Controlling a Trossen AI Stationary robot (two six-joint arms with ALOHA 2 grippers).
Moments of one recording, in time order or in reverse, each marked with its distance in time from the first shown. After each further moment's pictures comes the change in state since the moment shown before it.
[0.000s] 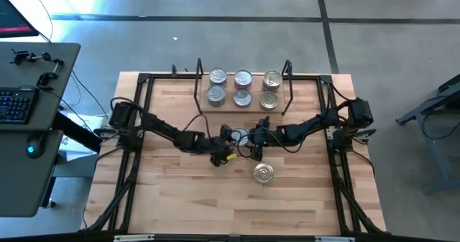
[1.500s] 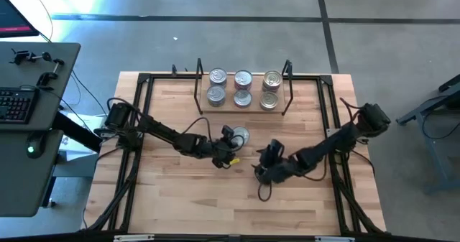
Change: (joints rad) left arm -0.050 -0.018 0.074 -0.073 -0.125 0.016; right arm 0.412 -0.141 -0.002 -0.121 0.398 0.336
